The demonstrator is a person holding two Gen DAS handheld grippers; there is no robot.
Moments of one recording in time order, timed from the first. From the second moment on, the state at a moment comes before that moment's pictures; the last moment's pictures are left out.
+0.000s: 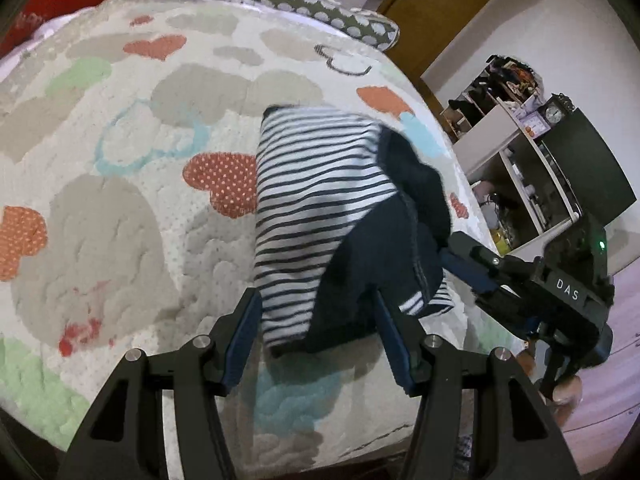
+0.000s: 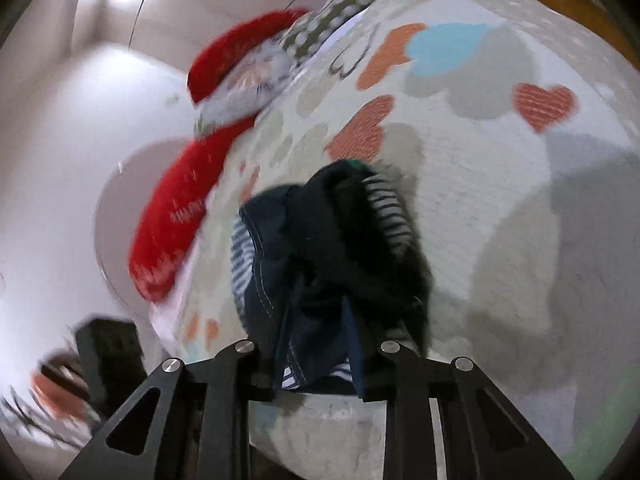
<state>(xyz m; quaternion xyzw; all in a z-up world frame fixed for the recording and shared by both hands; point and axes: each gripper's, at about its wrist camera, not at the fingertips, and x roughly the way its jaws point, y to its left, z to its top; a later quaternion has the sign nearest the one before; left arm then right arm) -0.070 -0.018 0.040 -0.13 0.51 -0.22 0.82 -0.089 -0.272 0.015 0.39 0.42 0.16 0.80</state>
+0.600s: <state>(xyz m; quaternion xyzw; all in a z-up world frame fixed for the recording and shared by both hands) -0.112 -0.012 0.105 -0.10 0.44 -0.18 0.88 -0.158 -0.271 0.041 0.32 0.39 0.03 0.86</state>
